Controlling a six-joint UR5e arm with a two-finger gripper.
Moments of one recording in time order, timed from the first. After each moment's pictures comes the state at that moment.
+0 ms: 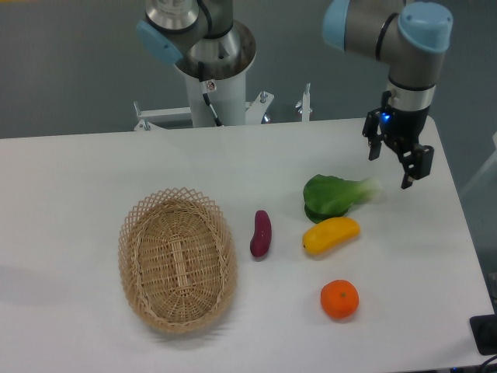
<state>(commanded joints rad) 2.85 -1.77 -1.71 -0.93 1.37 1.82</state>
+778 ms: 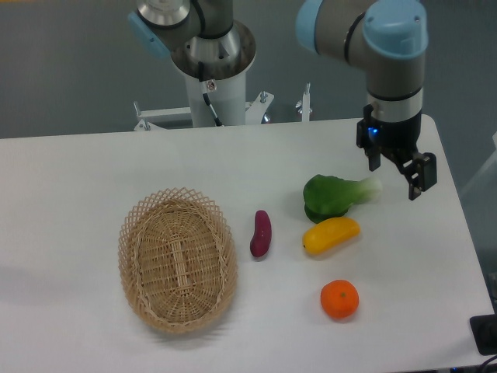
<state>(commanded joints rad) 2.66 -1.79 -1.59 -0.98 1.61 1.60</state>
